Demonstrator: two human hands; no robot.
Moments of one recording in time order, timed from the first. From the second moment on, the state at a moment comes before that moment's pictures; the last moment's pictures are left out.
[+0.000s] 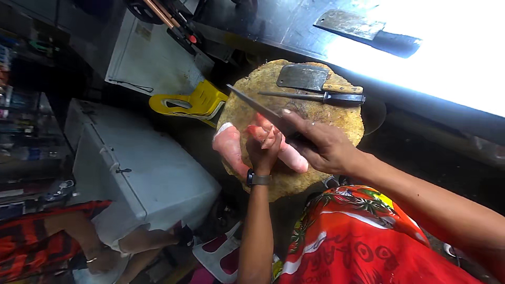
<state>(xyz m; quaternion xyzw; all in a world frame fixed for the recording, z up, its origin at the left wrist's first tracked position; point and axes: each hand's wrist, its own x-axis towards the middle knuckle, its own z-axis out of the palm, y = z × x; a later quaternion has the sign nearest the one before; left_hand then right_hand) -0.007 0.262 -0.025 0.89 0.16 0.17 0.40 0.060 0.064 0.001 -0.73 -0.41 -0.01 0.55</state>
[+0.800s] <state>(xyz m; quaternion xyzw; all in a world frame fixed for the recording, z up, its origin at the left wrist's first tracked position) 0.001 0.279 -0.042 0.89 0.14 0.22 0.38 0.048 0.077 -0.042 -0.77 -0.41 0.03 0.48</state>
